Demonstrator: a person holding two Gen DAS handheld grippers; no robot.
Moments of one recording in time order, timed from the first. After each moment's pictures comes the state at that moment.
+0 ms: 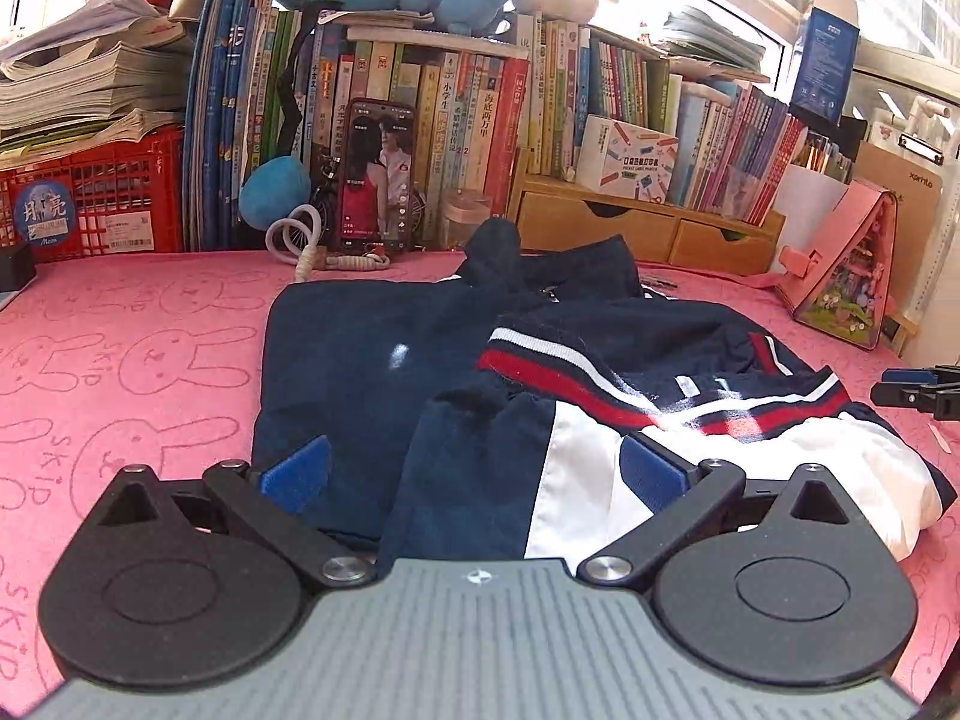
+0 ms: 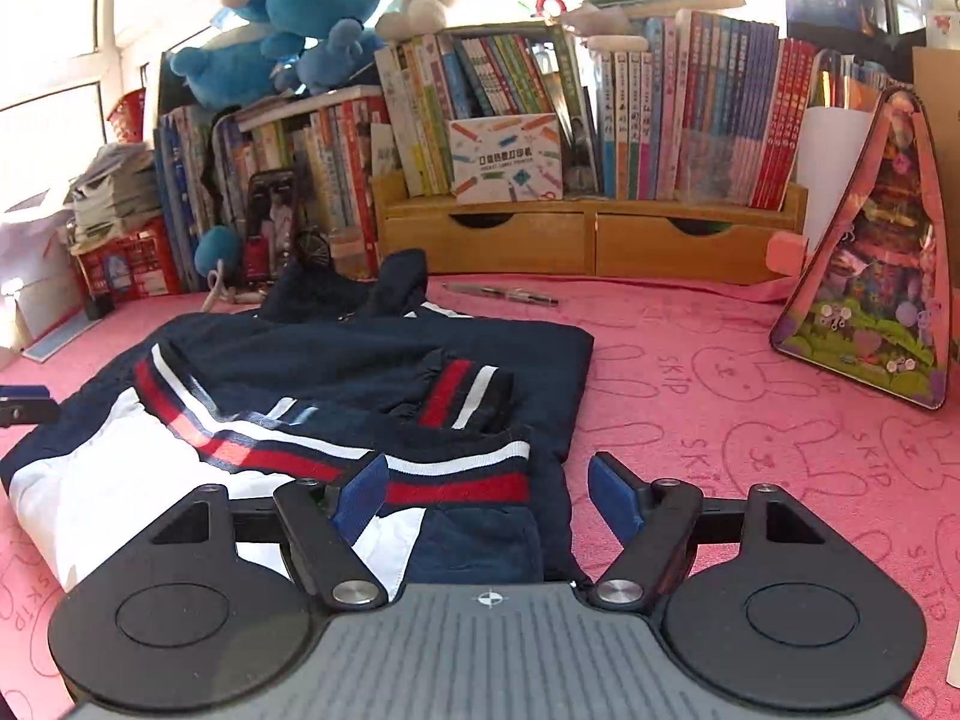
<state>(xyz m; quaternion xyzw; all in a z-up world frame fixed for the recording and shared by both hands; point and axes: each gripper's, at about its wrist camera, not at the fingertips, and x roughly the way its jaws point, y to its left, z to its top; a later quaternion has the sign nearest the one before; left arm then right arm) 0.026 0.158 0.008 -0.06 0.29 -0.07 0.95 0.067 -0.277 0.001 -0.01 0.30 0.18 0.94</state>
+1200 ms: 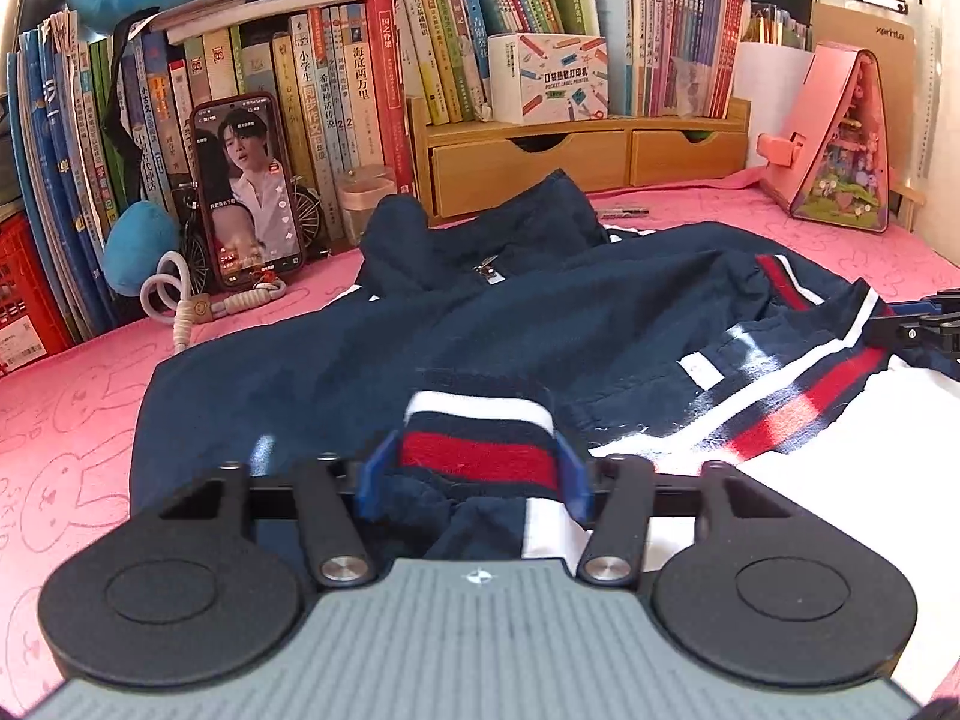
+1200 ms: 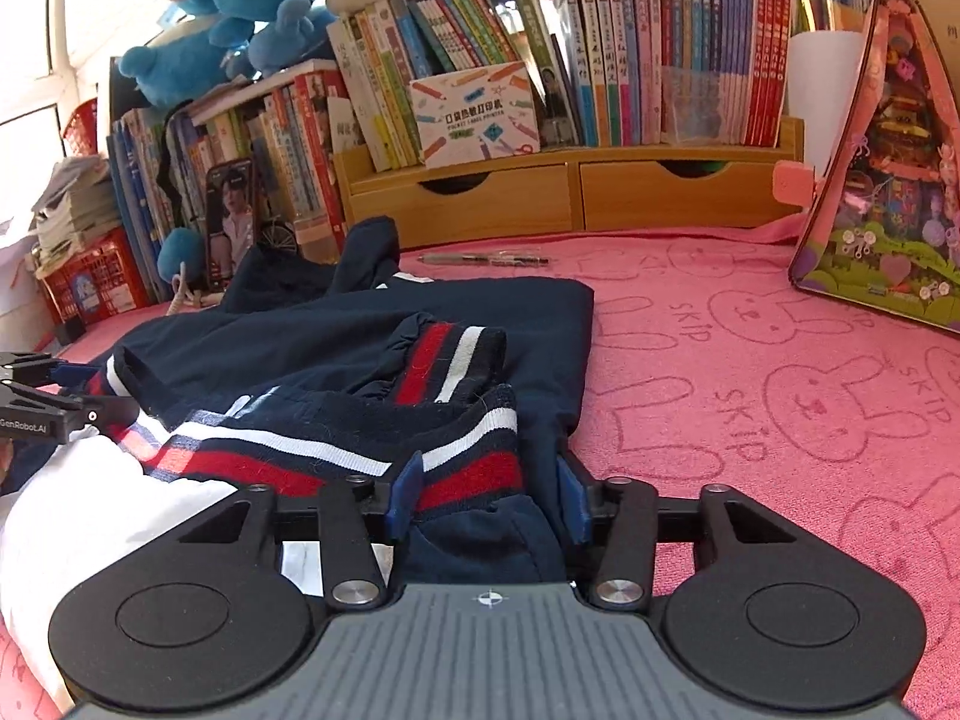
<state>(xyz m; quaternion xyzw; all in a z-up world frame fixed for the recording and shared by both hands) 0.087 0.093 -0.014 0.07 0.29 -0.11 0.95 0.085 -0.260 -0.030 0.02 0.29 0.15 0.94</state>
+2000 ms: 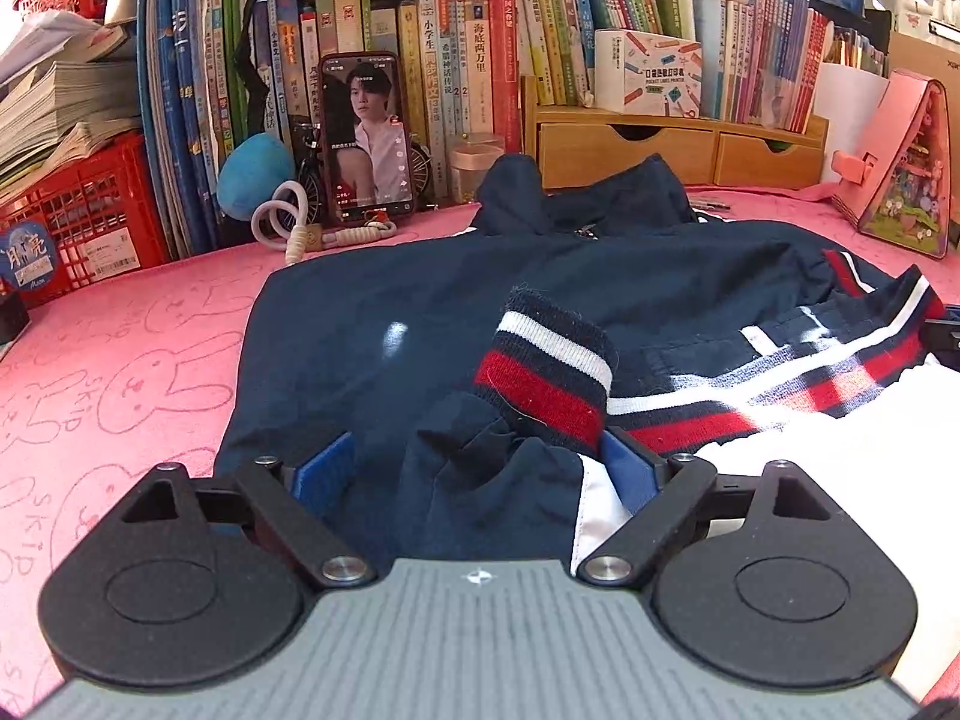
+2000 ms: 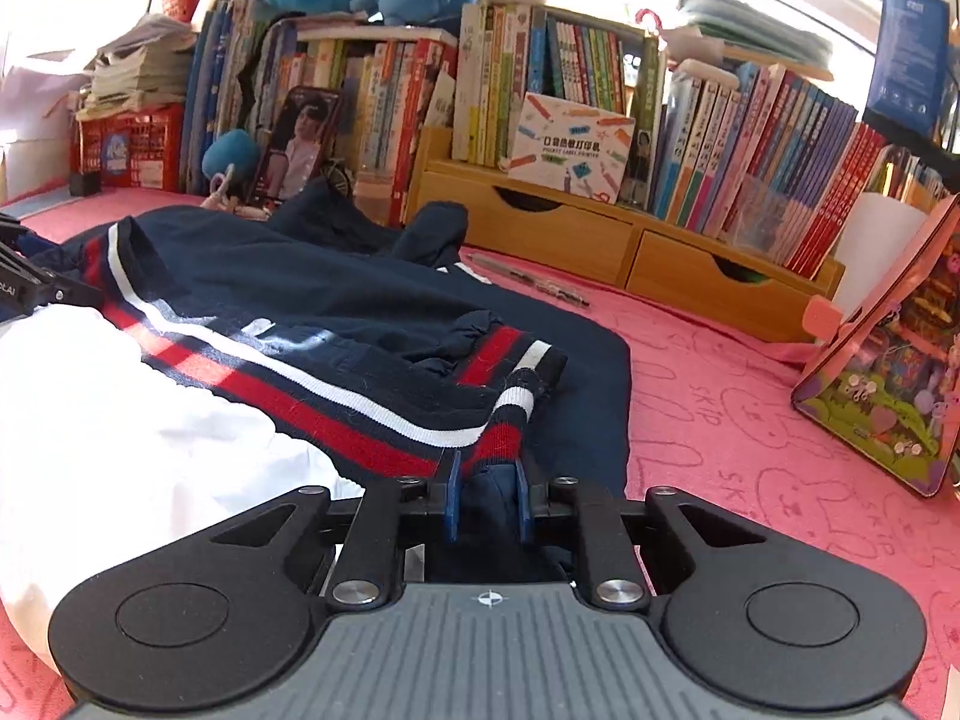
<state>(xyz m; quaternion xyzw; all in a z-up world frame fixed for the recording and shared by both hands) 0.061 0.132 -0.028 0.01 0.32 -0.03 0.95 0.057 -0.217 -0.027 -0.12 0.24 0.15 0.95</state>
